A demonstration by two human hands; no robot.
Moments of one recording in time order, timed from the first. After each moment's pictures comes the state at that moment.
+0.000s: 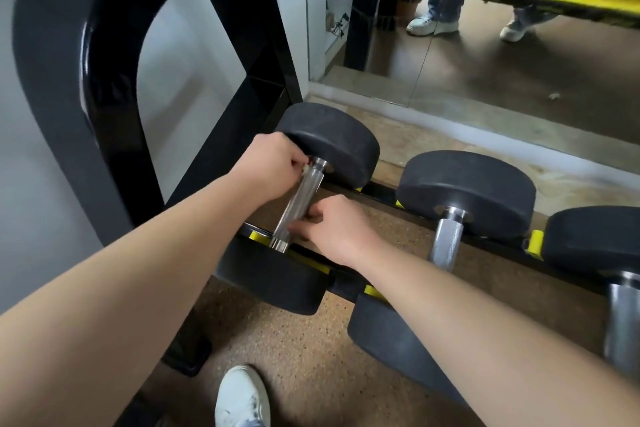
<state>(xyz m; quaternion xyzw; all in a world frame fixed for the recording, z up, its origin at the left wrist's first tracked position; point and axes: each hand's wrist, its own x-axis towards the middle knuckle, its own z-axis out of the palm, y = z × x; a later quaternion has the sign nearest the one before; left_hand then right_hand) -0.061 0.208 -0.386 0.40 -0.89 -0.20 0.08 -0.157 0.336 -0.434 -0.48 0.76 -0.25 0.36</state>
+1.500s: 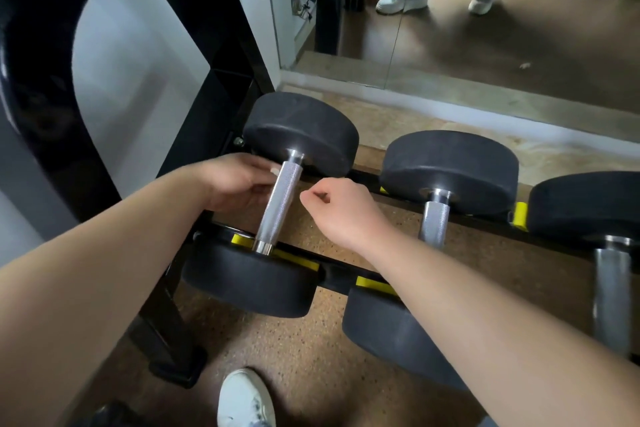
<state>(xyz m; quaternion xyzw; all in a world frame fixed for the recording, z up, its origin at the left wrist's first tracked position) -0.054 0.159 -0.445 0.38 -0.60 -0.70 -0.05 -0.178 0.344 -0.429 -0.43 0.80 -0.29 0.30</state>
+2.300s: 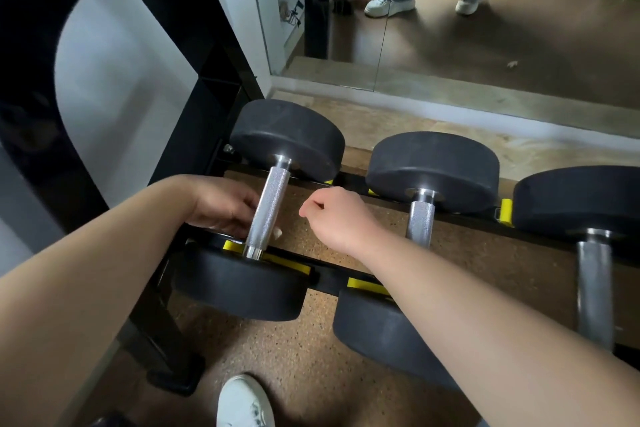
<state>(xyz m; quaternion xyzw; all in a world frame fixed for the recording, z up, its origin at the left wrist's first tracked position) -0.046 0.177 -0.421 0.32 -0.67 -0.61 -0.27 -0.186 0.350 -0.434 -0.43 0.80 -0.26 0.33</state>
